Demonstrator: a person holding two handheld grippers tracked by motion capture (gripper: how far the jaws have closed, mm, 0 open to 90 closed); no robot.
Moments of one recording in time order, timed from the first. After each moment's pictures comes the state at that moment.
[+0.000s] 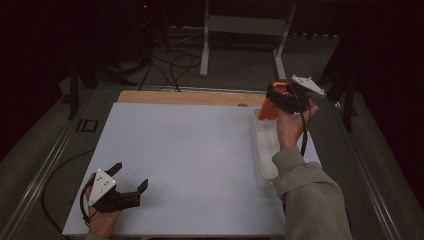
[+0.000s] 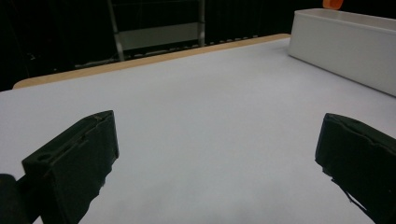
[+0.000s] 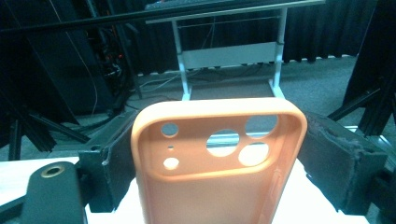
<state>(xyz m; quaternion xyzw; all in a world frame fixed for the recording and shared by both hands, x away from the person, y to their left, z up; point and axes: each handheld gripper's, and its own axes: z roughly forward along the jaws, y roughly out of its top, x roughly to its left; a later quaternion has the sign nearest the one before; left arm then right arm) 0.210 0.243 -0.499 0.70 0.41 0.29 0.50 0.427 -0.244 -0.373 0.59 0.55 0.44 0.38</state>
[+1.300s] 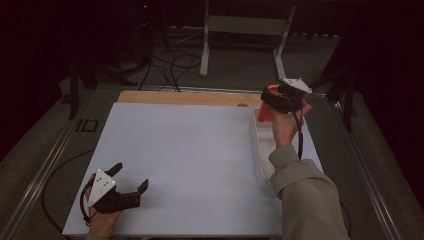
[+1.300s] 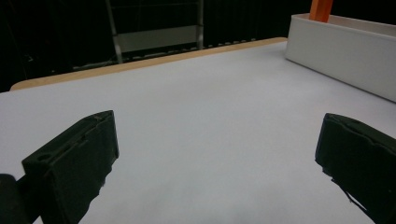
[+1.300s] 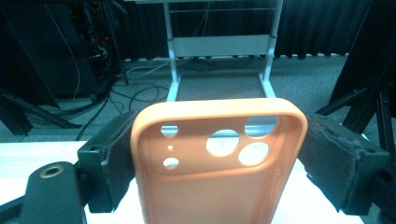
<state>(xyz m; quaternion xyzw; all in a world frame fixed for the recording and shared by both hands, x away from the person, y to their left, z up) 0.208 0.243 -0.498 0.70 0.41 0.29 0.51 0.449 -0.237 -0.396 0.59 0.58 0.41 0.39</state>
